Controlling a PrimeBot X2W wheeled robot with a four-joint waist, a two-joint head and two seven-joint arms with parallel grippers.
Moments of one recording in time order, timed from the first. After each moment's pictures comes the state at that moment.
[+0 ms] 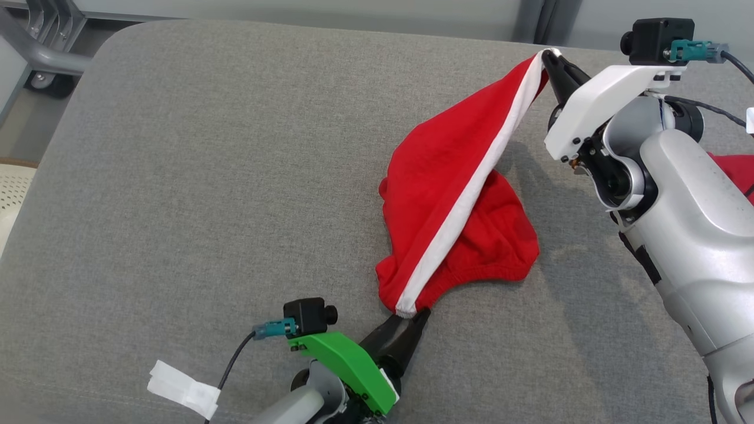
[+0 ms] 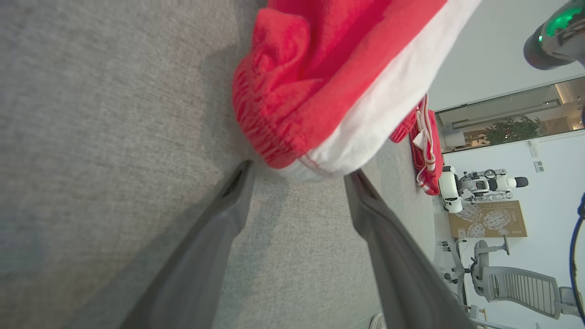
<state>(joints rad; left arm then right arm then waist) -0.41 0.05 -1.09 0.49 -1.48 -0.08 -0.21 -0.76 -0.25 0.52 0.48 0.73 -0.13 0.14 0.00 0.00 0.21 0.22</state>
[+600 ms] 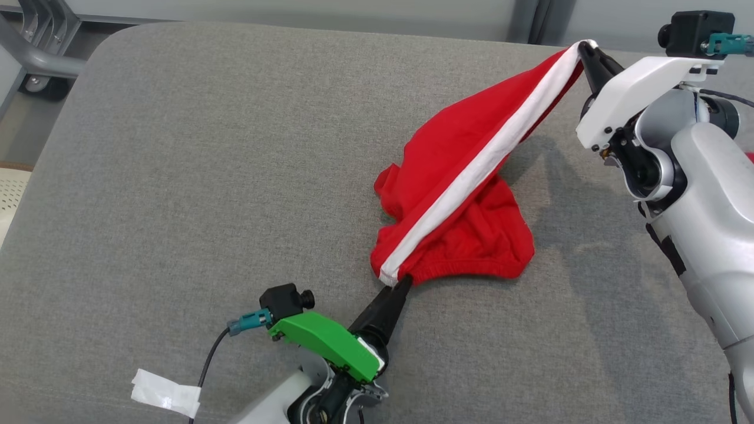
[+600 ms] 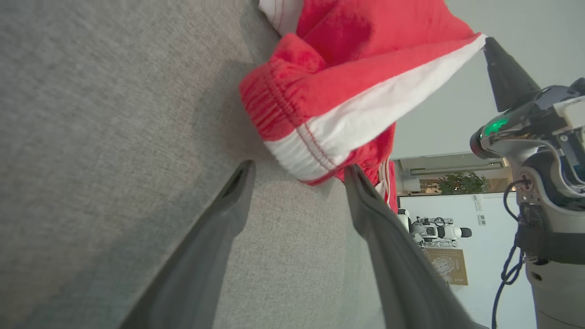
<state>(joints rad) -0.42 0.05 -1.01 0.46 -1.66 -0.12 -0.24 -0.76 -0.30 0.48 0.52 0.73 -0.13 0.13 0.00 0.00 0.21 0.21</state>
